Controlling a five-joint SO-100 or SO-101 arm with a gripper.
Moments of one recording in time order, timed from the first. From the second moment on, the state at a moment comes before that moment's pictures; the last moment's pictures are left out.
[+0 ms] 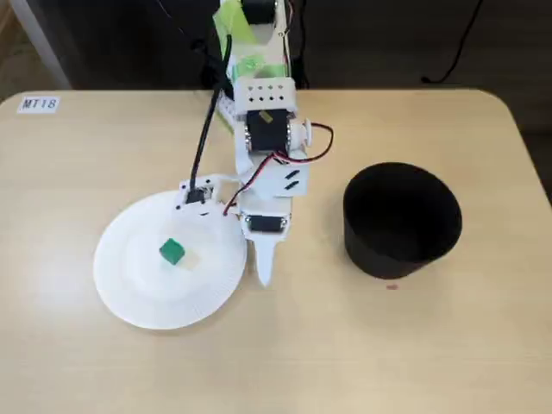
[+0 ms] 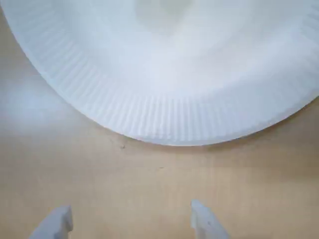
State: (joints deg) arm 0.9 76.4 92.9 62.4 8.1
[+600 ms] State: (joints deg) arm 15.7 76.4 92.9 61.6 10.4
